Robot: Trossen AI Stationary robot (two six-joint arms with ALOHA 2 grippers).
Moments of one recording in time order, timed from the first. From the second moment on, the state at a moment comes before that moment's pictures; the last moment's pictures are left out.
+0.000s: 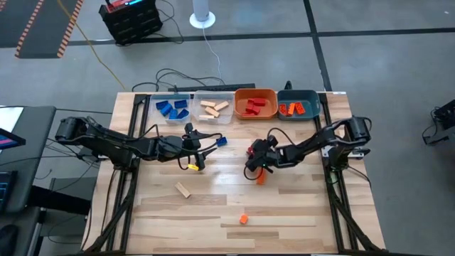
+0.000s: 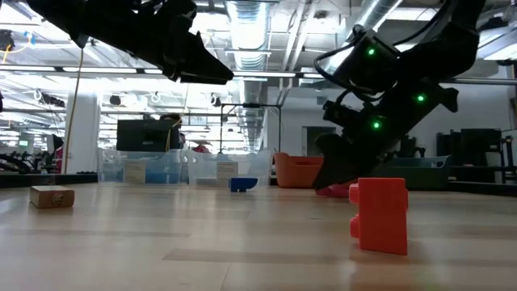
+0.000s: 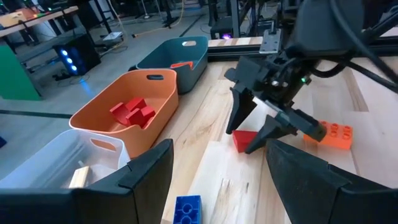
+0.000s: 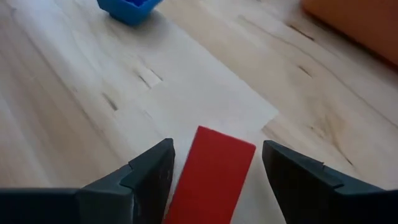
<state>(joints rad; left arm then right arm) -0.08 1.26 0.59 0.44 -0.47 0.07 0.07 1.74 0.65 0.21 0.61 0.57</state>
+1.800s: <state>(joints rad) -0.08 1.26 0.59 0.43 -0.47 0.07 -0.62 1.68 0.90 0.03 0.17 0.16</state>
